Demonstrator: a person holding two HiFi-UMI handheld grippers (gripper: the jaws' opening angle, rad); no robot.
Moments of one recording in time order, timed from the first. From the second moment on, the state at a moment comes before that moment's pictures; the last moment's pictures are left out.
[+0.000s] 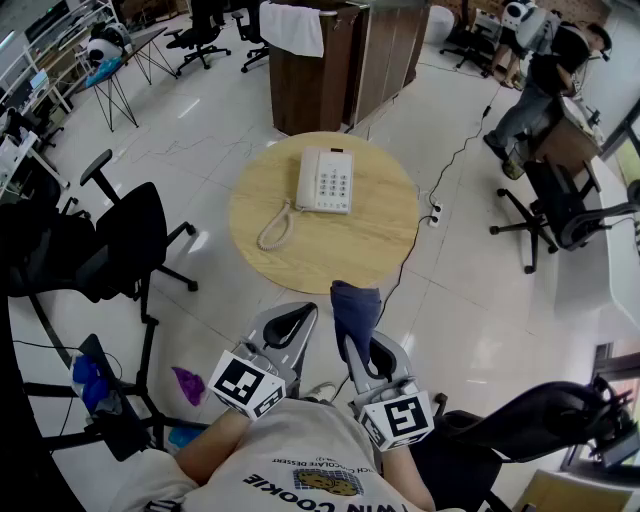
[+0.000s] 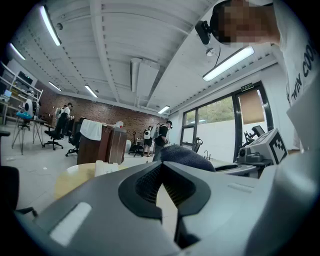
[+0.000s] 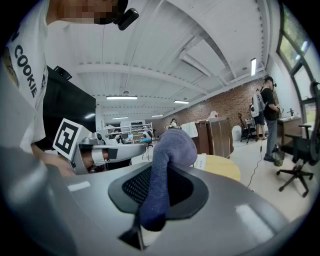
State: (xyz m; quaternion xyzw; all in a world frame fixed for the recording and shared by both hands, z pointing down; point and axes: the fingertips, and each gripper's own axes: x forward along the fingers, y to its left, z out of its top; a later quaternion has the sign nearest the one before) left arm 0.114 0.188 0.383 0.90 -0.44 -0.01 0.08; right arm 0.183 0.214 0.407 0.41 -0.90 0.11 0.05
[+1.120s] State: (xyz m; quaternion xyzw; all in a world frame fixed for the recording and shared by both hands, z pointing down) left arm 0.058 0.022 0.398 0.89 -0.44 -0.02 0.11; right arm 0.124 0.056 0.418 0.41 -0.90 0.12 0.09
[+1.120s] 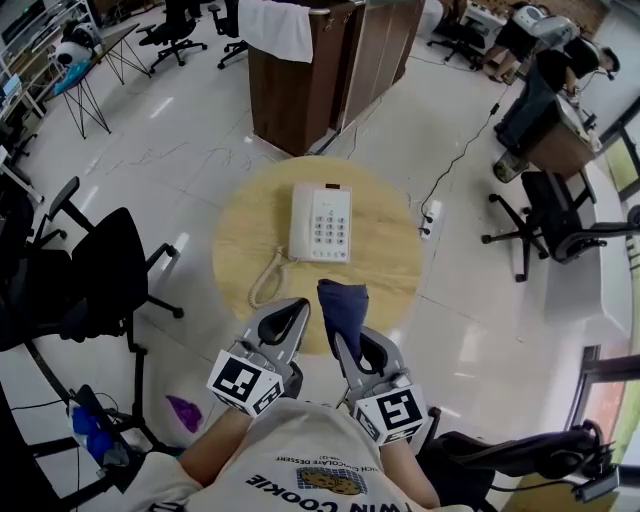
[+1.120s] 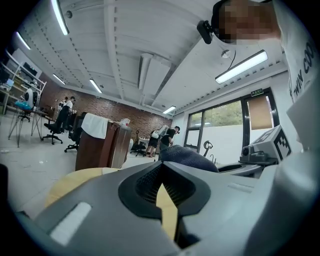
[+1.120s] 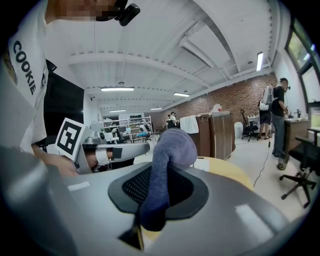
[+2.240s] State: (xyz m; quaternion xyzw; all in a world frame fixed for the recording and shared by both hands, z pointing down) left arm 0.005 -0.078 0.430 0.90 -0.41 -0.03 0.13; right arm 0.077 -0.119 0.460 0.45 -0.87 0.11 0.14
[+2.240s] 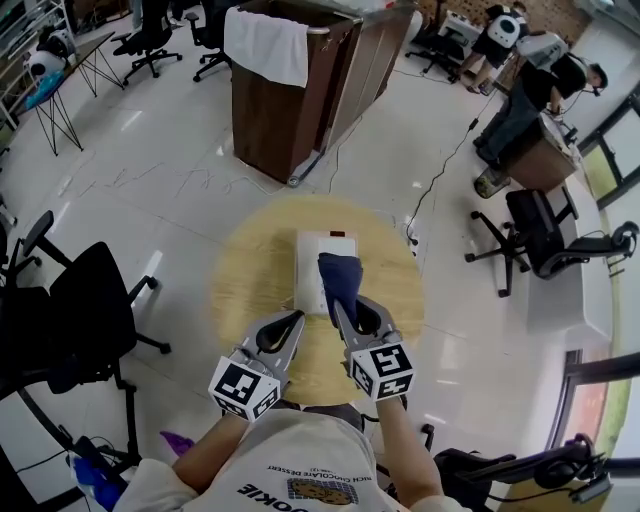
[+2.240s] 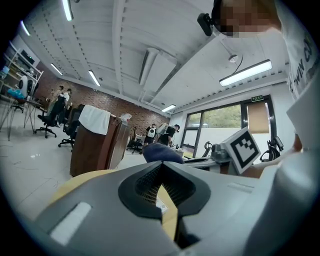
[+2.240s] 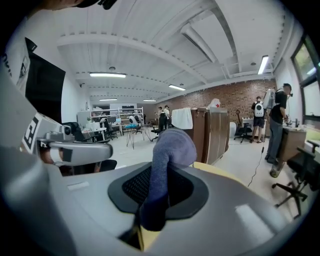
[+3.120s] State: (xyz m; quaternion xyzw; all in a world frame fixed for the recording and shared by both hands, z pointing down) left arm -0.039 -0.106 0.443 0.88 -0.45 -0.03 0.15; right arm 0.071 -0.260 0.549 0.47 -0.83 0.17 0.25
